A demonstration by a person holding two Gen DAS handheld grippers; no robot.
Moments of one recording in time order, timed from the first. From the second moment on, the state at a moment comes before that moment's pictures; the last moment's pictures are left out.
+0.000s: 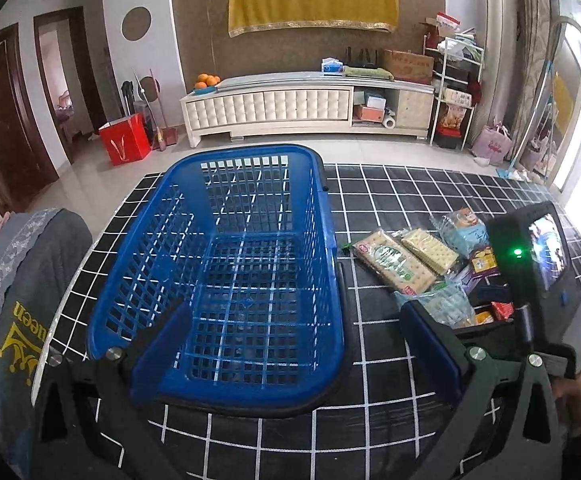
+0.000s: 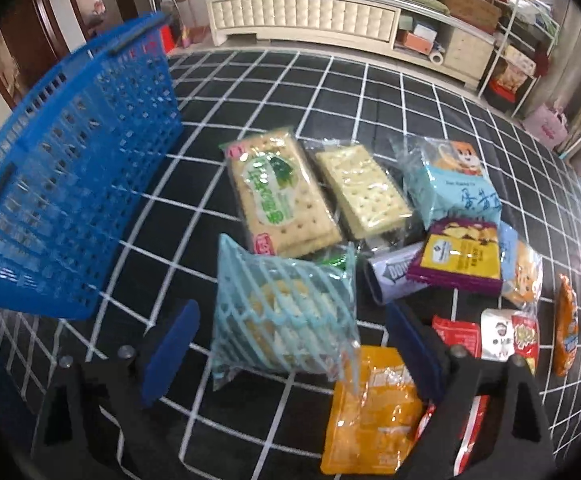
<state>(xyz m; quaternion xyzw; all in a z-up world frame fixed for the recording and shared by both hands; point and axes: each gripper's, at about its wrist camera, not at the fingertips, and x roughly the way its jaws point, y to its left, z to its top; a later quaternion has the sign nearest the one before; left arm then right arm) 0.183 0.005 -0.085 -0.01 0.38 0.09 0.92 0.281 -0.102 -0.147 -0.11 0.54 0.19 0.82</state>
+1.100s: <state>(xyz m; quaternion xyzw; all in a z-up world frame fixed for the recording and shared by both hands) 0.206 -0.067 -0.043 0.00 0.36 0.02 0.93 0.260 -0.205 -0.047 0.00 0.42 0.18 0.89</state>
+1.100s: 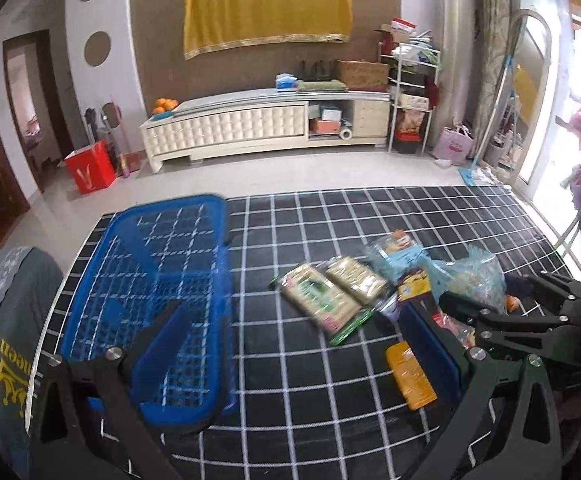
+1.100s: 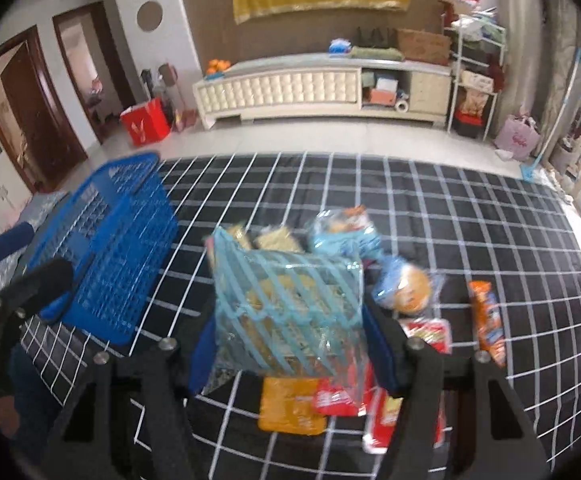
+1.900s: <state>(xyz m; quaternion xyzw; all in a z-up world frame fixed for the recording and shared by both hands) 0.387 -0.165 -0.088 -0.06 0.53 -0.05 0.85 0.354 -0.302 -0.063 0.10 0.42 0.07 0.90</state>
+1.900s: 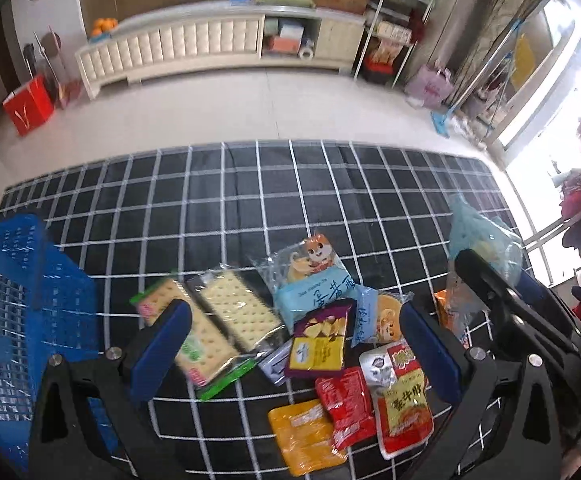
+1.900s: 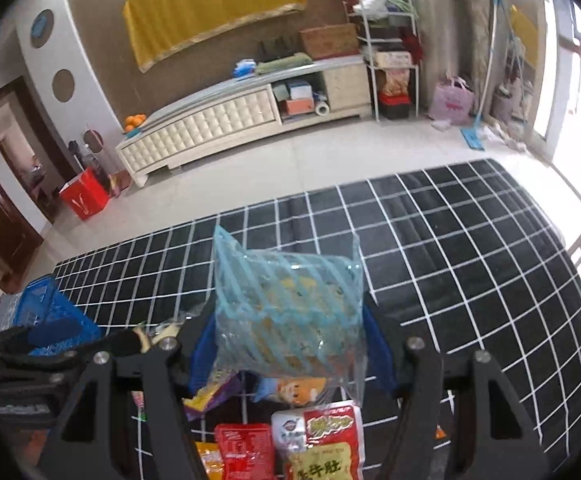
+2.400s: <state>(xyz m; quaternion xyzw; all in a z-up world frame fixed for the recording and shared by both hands) 0.453 -0.179 -0.173 -0.12 0.60 -0.03 0.79 0.368 -0.332 -0.104 0.09 0.46 0.02 0.88</state>
